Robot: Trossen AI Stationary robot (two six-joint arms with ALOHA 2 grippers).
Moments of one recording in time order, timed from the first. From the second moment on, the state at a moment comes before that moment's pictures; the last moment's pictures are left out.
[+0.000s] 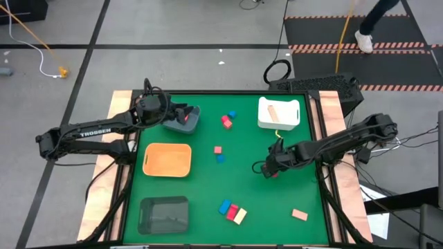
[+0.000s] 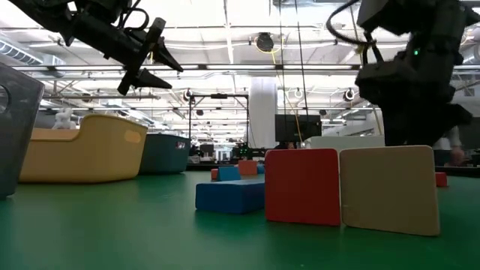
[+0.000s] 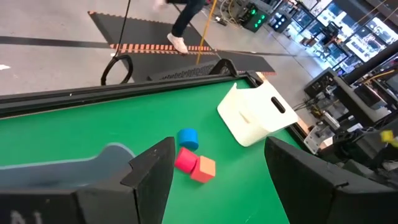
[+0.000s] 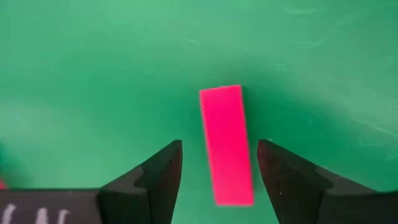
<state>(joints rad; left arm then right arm) 0.44 0.96 0.58 0.06 -0.11 -0.65 0.23 1.31 0.65 -0.61 0.08 1.33</state>
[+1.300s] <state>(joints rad) 0.35 0.96 0.58 0.25 -0.06 -0.91 0.18 1.25 0.50 -0.18 0.27 0.92</state>
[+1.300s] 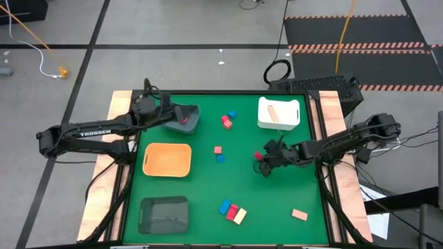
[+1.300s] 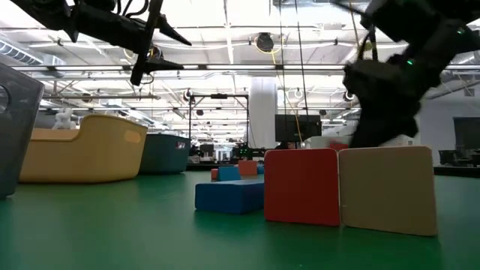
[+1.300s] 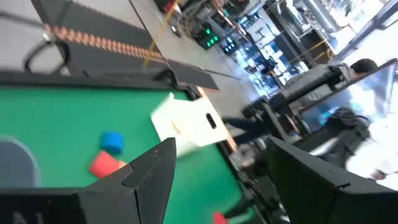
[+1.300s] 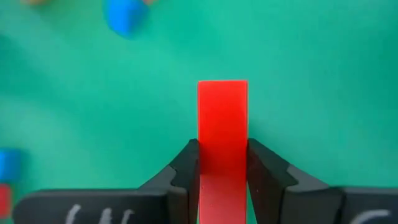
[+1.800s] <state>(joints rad) 0.16 1.02 0.58 0.32 -0.04 -1.12 -0.01 1.26 0.50 0.48 0.29 0.58</state>
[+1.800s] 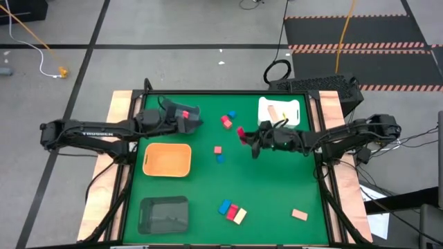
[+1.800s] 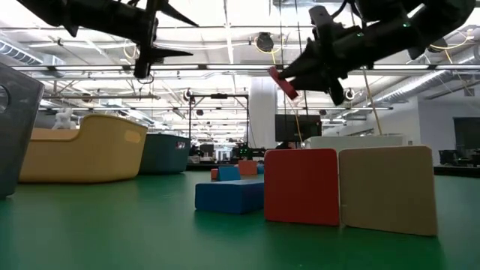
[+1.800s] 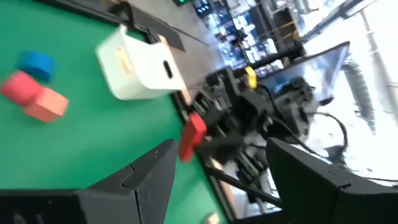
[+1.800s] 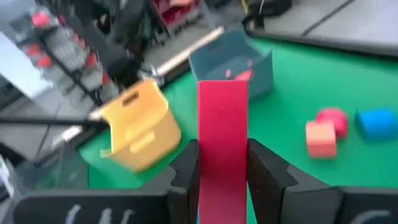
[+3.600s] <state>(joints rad) 0.15 1.38 0.74 0.44 0.13 -1.16 -0.01 1.41 0.97 -0.04 0.18 0.35</state>
